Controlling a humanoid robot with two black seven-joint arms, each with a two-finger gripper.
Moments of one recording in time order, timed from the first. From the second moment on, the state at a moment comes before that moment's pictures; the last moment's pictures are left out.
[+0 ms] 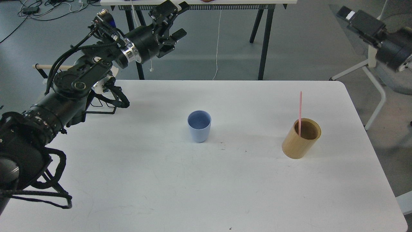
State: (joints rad) left arm -1.07 0.17 -0.54 -0.44 0.54 -0.49 -0.49; right arm 0.84 -0.88 0.50 1.12 -1.28 -0.03 0.49
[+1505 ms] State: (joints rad) left arm -0.90 0.22 -0.54 -0.44 0.35 -0.49 -0.49; right arm 0.82 -0.73 0.15 0.98 -1.41 -0.33 0.49
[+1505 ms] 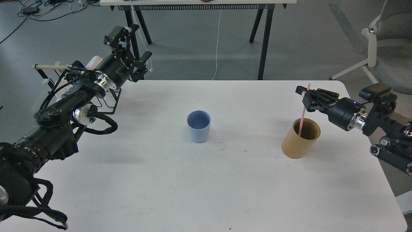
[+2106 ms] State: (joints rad) left arm -0.82 0.21 -0.53 -0.35 0.35 -0.49 -0.49; right arm 0.95 -0.55 0.45 1.14 -1.30 -0.42 0.49
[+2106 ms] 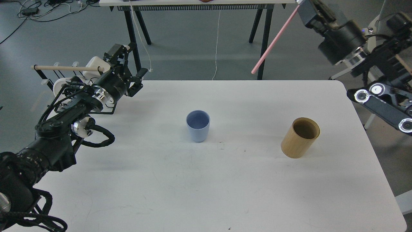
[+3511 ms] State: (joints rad) left arm -0.74 0.22 -0.53 -0.33 0.35 -0.49 -0.49; right arm 0.91 0.00 0.10 0.53 -1.38 -0.49 0.49
